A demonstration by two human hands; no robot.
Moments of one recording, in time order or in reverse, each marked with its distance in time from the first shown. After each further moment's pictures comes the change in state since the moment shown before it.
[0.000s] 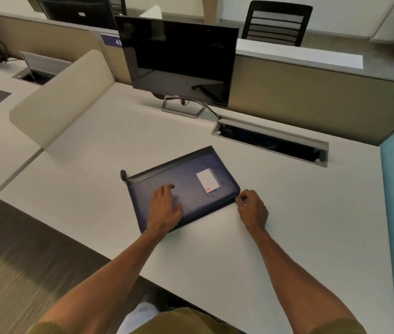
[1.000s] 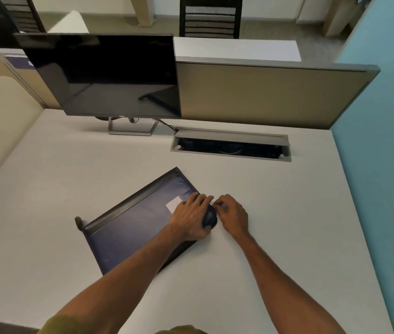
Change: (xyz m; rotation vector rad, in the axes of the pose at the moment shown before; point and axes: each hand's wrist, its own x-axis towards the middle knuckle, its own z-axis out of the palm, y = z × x) left_hand 0.100 0.122 0.063 0.432 -0.419 0.711; right_hand 0.056 0.003 -0.004 0.058 -0.016 0.044
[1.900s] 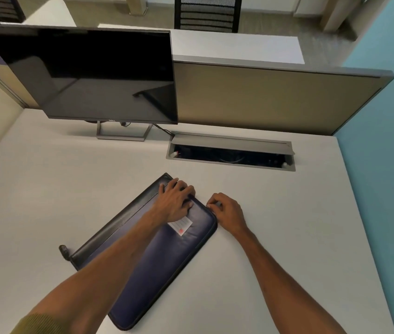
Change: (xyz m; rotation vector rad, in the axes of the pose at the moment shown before) left_hand 0.071 -0.089 -0.032 -0.080 -0.060 -0.076; right_hand 0.070 -0.011 0.003 0.068 -0.134 -0.088
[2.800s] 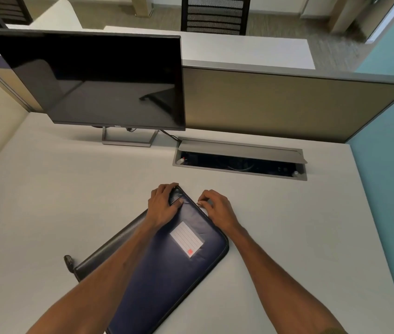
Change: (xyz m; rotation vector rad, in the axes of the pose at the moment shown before) left_hand 0.003 -0.045 0.005 -0.483 0.196 -0.327; right_hand 0.051 -0.033 0.026 -0.004 -0.053 -0.120
